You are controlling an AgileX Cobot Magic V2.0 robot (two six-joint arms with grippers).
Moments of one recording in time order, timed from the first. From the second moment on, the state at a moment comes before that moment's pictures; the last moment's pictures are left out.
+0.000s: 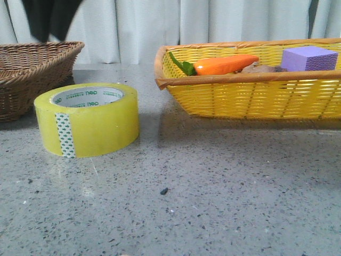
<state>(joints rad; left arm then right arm) -0.05 0.37 -0.29 -0.11 -0.01 0.05 0.86 1.94 -2.10 0.01 1.25 -0.07</state>
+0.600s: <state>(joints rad) -0.30 0.46 -0.44 -0.11 0.04 0.05 0.86 1.60 -2.10 -0.10 1.27 -0.07</state>
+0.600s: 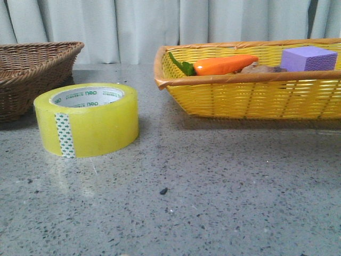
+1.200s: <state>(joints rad) -0.60 0.72 -0.68 -0.08 0.34 0.07 0.86 1.11 -1.46 -0.19 0.89 0.06</state>
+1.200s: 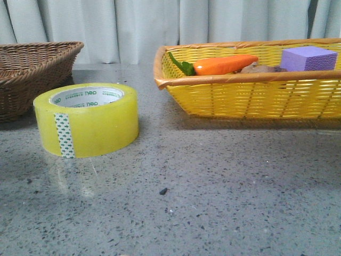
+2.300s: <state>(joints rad) -0.70 1.32 -1.02 -0.10 0.66 0.34 0.86 0.88 -1.17 -0.31 0.82 0.23</state>
